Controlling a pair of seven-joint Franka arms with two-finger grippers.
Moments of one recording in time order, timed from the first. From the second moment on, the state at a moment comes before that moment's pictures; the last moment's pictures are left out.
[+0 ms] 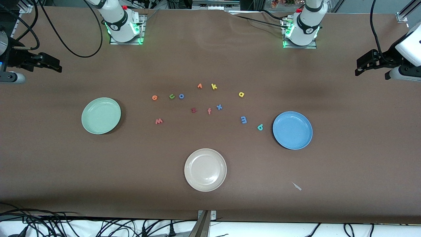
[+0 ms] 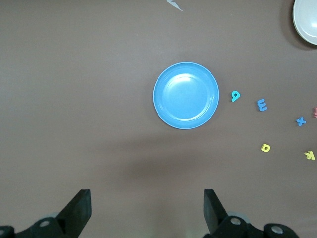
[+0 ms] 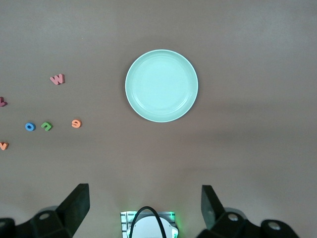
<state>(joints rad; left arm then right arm) 0.04 -0.03 -0.05 -1.60 -0.01 1.51 0.09 0.19 0.00 -0.20 -1.62 -0.02 1.45 0.00</state>
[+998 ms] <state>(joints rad) -0.04 0.13 -0.10 -1.59 -0.01 1.49 0.09 0.19 0.00 -0.18 -1.62 -0.02 1.46 0.00</state>
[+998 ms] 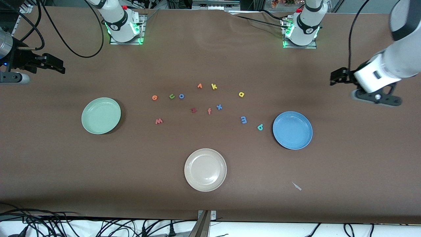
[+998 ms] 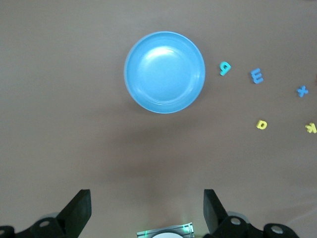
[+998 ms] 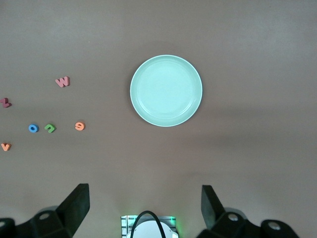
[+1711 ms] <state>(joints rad) -0.26 0.42 -0.12 -1.51 -0.01 1.58 0.08 0.23 0.11 -0.17 -1.64 -0.02 1.48 -0.20</state>
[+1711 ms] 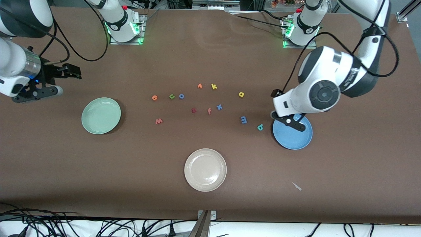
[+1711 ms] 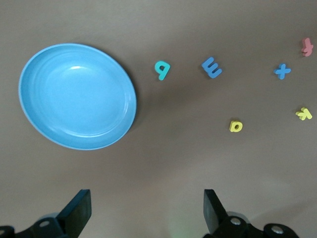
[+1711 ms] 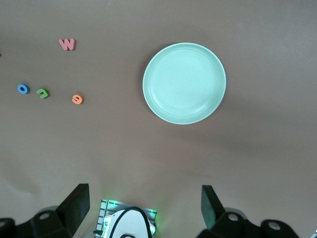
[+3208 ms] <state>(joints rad) -0.46 0.45 -0.20 -2.06 -0.08 2.25 -0.24 0.30 0.21 0.18 -2.32 0.01 2.50 0.74</state>
